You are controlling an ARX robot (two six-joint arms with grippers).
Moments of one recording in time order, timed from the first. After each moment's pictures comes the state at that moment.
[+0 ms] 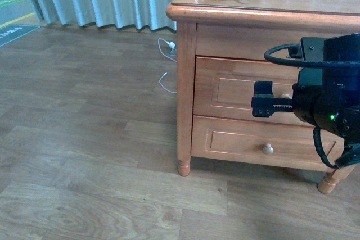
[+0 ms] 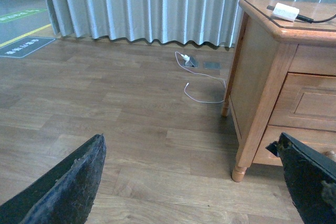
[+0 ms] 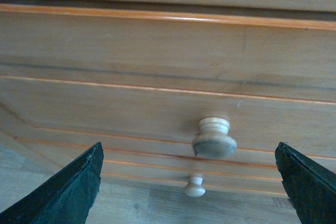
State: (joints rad) left arm 0.00 0.00 0.01 -0.01 0.00 0.00; right arm 0.17 2.21 1.00 0.78 0.16 0.11
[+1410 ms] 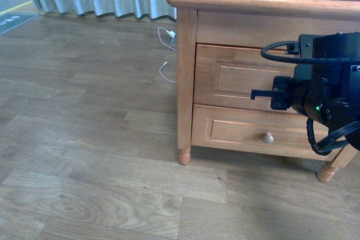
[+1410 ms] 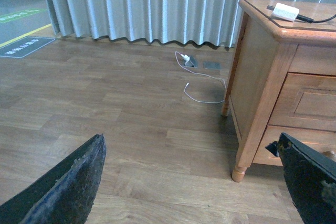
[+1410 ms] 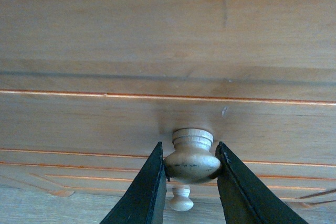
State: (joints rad) left arm 0.00 0.00 0.01 -0.01 0.00 0.00; right arm 0.16 2.29 1.07 0.78 0.19 0.12
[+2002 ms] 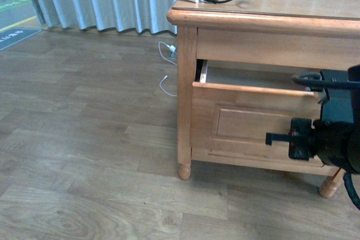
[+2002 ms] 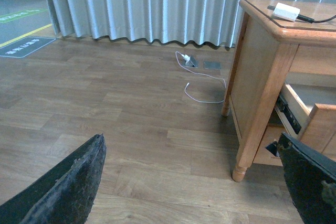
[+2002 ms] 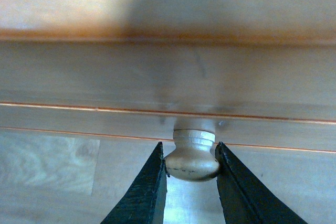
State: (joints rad) left arm 0.00 0.00 0.01 -0.01 0.00 0.00; right arm 0.21 1.88 0.62 0.57 0.08 0.24
